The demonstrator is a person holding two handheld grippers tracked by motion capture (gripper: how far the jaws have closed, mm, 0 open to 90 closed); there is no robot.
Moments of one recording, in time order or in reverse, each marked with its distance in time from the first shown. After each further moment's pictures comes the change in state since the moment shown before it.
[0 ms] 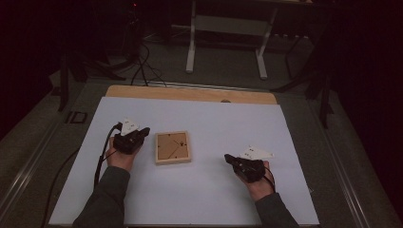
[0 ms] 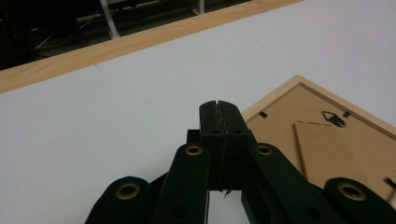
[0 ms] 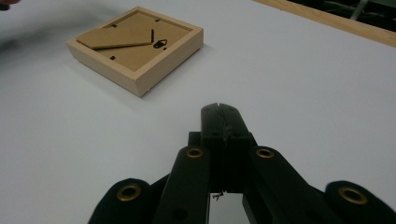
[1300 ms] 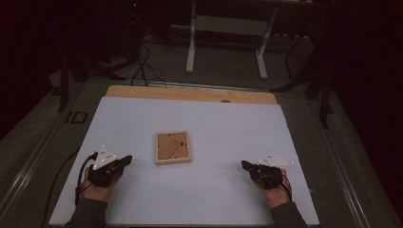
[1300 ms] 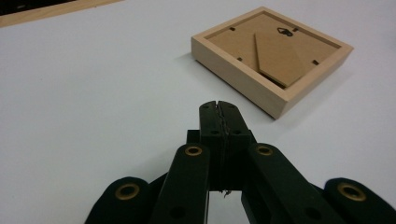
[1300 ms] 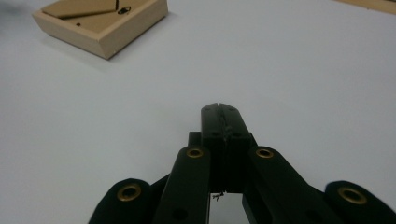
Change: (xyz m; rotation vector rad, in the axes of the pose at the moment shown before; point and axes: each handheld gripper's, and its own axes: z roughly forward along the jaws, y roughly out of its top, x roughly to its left) left arm -0.010 -0.064 -0.084 0.044 -0.037 -0.022; right arm -0.026 -0.033 -0.033 0.029 -0.055 0.066
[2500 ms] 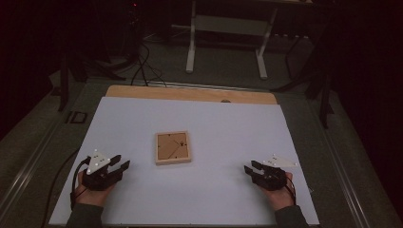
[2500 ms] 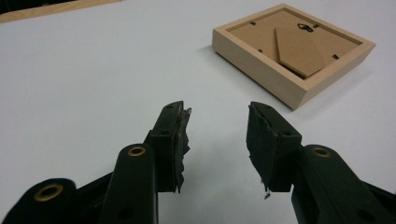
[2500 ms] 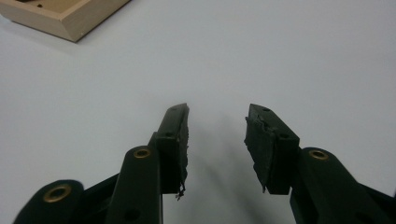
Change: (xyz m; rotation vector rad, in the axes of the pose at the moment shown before) left arm 0.002 -0.012 -0.012 -0.015 0.056 -0.025; right arm -0.014 -0.017 -0.002 0.042 -0.050 0.057
